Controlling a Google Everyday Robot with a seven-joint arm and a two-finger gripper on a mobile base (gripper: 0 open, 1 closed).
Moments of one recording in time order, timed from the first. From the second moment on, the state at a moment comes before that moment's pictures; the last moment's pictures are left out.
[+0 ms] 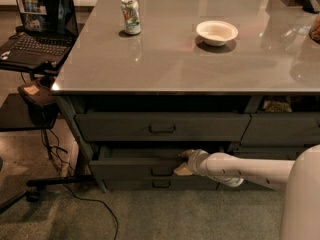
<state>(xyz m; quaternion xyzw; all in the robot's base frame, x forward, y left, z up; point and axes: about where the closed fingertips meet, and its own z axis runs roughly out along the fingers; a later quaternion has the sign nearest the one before) 0.637 -0.120 0.414 -0.48 0.78 0.02 0.40</state>
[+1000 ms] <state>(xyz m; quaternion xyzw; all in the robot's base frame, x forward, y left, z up) 0.626 -0.121 0.412 -0.48 0.78 0.03 0.40</state>
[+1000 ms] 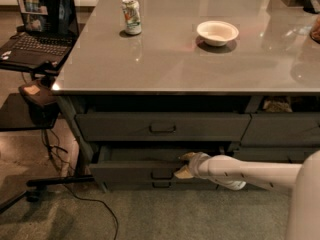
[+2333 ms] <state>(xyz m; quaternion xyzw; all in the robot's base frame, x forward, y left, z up) 0.603 -0.123 0.414 -0.47 0.78 0.03 0.40</state>
